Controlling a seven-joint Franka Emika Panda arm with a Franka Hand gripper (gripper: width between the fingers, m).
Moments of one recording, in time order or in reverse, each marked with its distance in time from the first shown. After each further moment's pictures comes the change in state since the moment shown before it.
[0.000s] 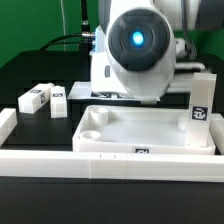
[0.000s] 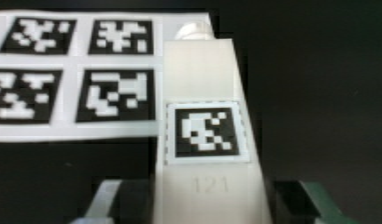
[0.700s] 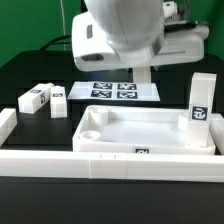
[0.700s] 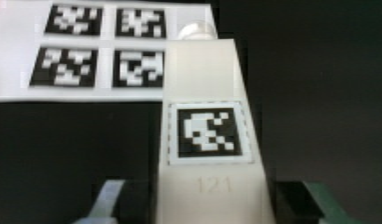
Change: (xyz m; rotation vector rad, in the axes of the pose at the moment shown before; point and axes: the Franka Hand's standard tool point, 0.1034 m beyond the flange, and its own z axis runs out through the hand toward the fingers) arm -0.002 0.004 -0.052 0.004 0.182 -0.057
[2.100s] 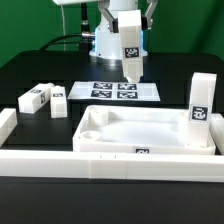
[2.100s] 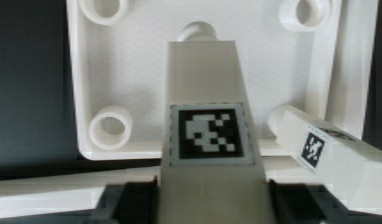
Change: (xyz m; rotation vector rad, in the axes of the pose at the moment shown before) arm -0.008 0.005 -0.117 -0.064 0.829 -0.041
